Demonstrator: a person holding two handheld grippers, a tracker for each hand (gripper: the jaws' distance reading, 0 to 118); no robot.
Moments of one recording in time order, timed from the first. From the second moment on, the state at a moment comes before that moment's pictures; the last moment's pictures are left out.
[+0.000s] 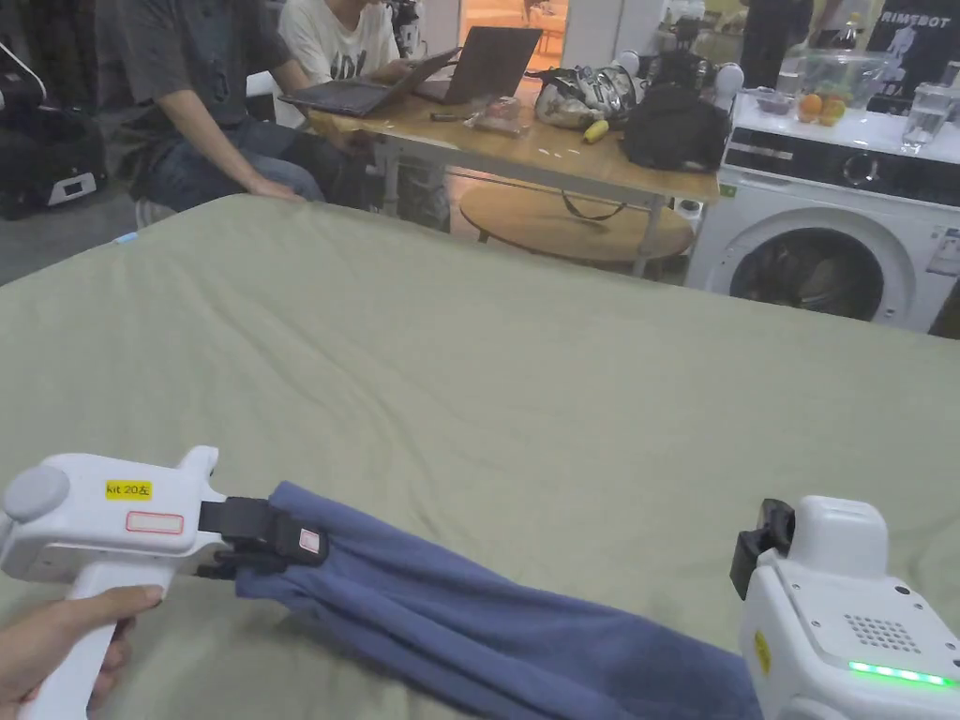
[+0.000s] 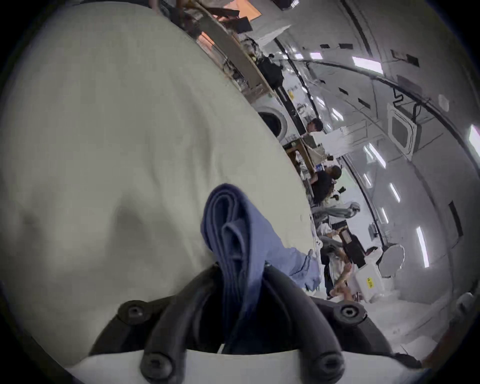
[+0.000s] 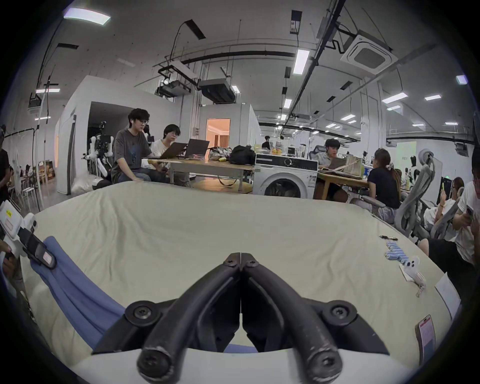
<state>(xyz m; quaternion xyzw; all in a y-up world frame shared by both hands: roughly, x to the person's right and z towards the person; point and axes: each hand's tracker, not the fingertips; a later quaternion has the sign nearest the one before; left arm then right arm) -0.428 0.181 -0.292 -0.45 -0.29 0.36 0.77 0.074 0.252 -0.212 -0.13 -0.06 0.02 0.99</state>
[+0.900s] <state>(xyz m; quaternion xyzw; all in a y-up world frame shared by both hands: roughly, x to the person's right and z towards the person) -0.162 0.181 -0.315 -0.59 -0.28 0.17 0.73 0.112 0.251 -0.187 -0.14 -0.09 0.02 0.99</state>
